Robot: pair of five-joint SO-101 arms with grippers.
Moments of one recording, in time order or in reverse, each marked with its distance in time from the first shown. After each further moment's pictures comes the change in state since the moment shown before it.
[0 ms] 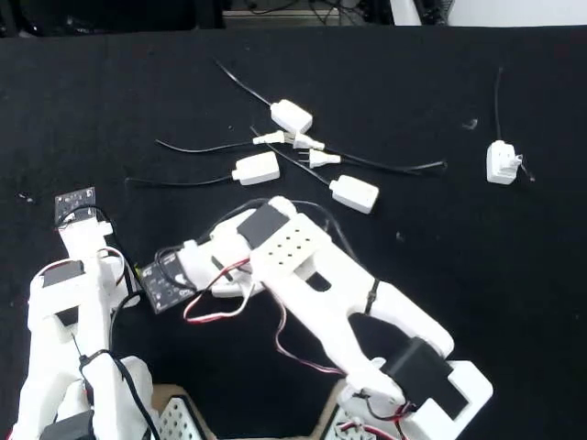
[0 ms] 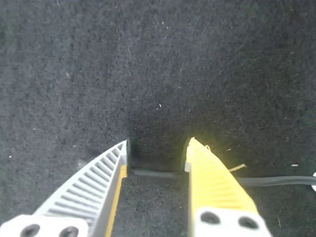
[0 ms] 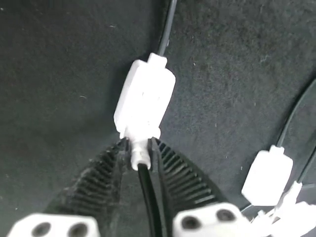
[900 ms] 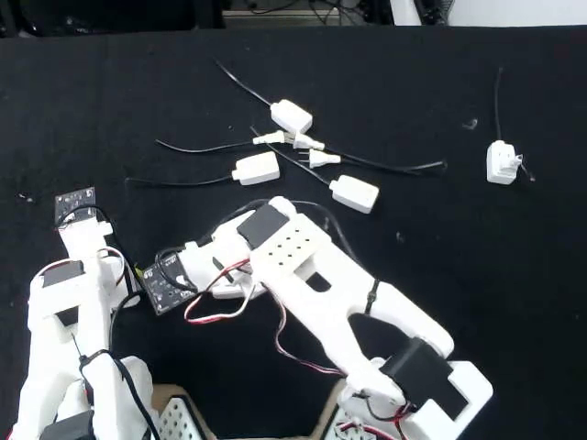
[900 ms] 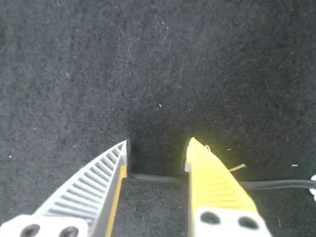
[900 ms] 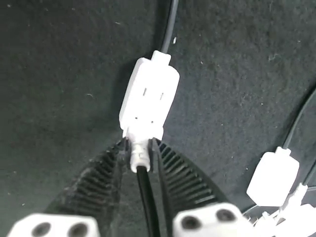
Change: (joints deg) left arm 0.0 0.0 0.0 0.0 0.0; right arm -1.4 -1.6 0.1 2.2 -0.1
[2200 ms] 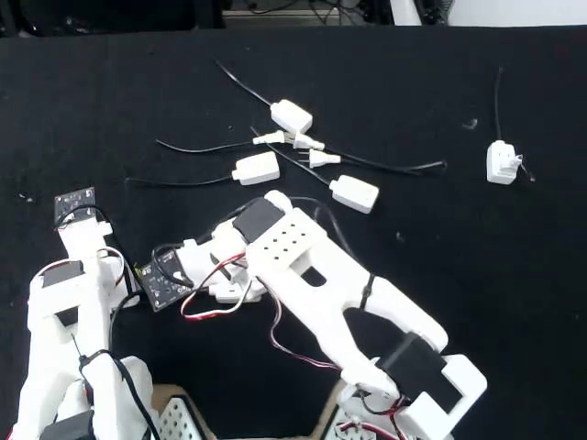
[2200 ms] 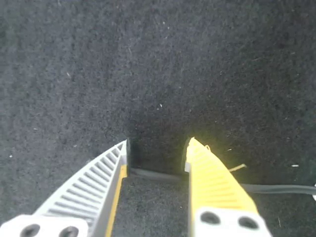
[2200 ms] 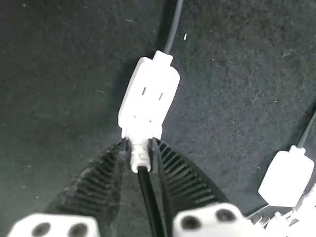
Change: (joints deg) left arm -0.2 0.0 0.0 0.0 0.0; right arm 0.0 3.3 -3.6 4.0 -1.3
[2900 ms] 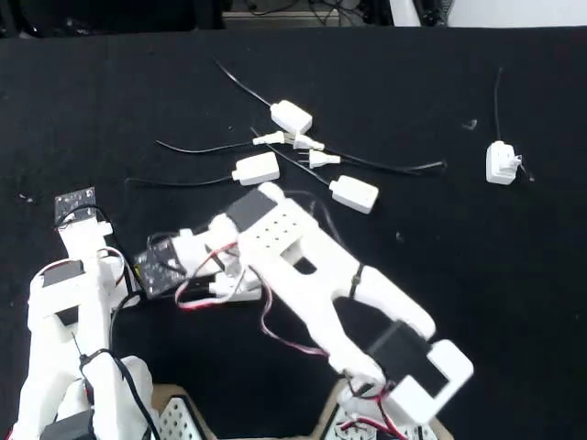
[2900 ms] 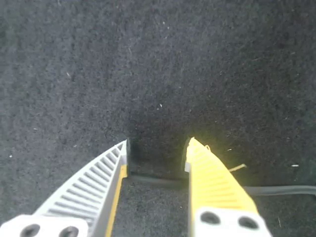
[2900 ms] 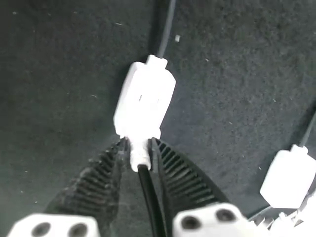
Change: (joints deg) left arm 0.0 0.0 0.0 0.0 0.0; right arm 1.5 7.0 -5.3 0.2 -1.7
